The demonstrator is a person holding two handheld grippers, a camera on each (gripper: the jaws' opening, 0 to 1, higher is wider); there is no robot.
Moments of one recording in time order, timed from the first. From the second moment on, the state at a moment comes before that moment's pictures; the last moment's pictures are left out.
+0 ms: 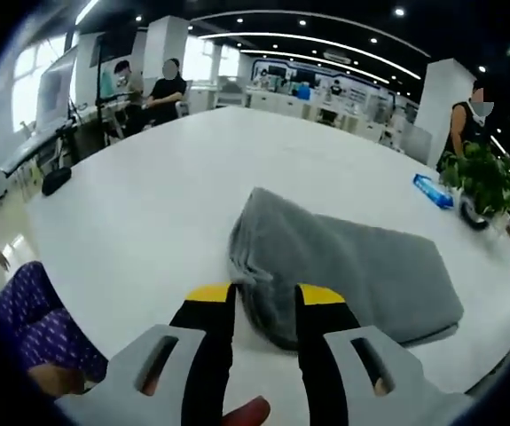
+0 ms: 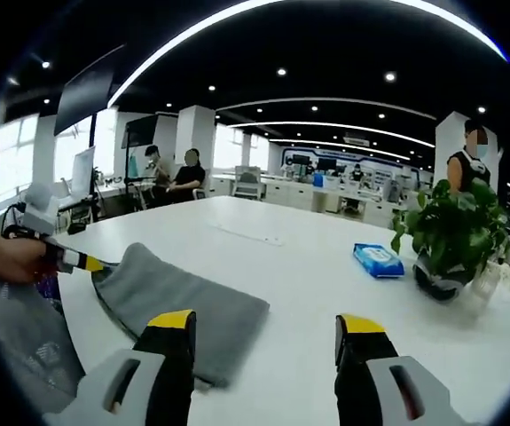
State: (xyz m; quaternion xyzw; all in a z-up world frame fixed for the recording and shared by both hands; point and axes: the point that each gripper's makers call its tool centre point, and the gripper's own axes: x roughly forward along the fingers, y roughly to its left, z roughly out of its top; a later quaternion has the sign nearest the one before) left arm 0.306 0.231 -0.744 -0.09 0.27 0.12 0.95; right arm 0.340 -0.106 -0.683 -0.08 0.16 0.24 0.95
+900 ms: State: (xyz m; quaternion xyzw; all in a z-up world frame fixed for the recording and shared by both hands) left arm 0.327 0.207 -0.788 -0.05 0.35 0.05 0.93; right arm 0.400 -0.016 -0.775 -0.12 0.31 0.38 0.86
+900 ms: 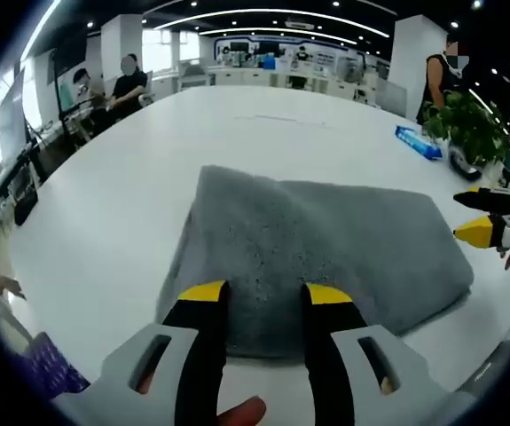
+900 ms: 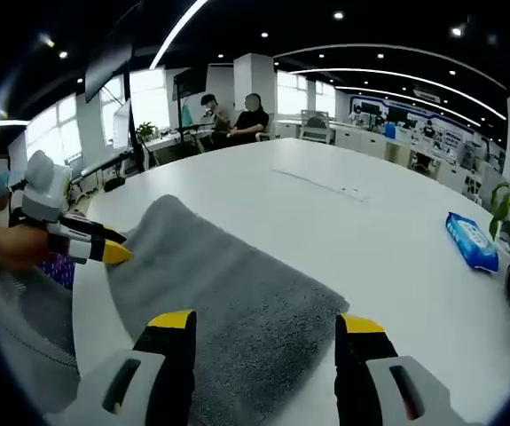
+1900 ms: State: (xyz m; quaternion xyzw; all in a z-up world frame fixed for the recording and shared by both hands) left arm 0.371 0.197 -0.799 0.03 0.34 -0.05 0.94; right arm 0.379 -0.024 -0.807 -0.13 0.40 0.30 0.86
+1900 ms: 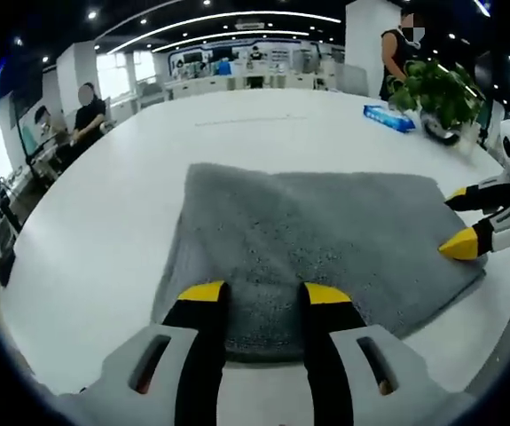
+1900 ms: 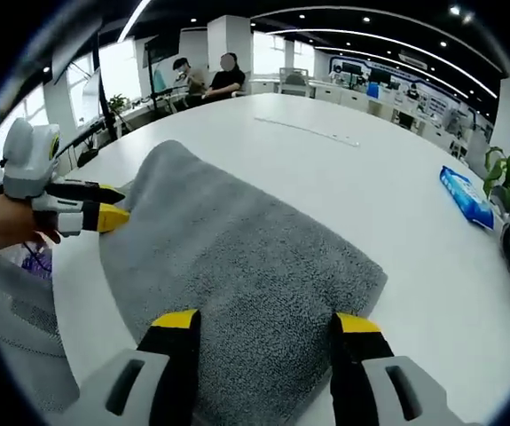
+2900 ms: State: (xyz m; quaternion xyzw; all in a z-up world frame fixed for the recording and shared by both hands) left arm 0.442 0.130 -0.799 0.12 0.37 -0.25 0.89; right arm 0.343 -0.068 -0.805 -0.08 0.42 0.24 0.87
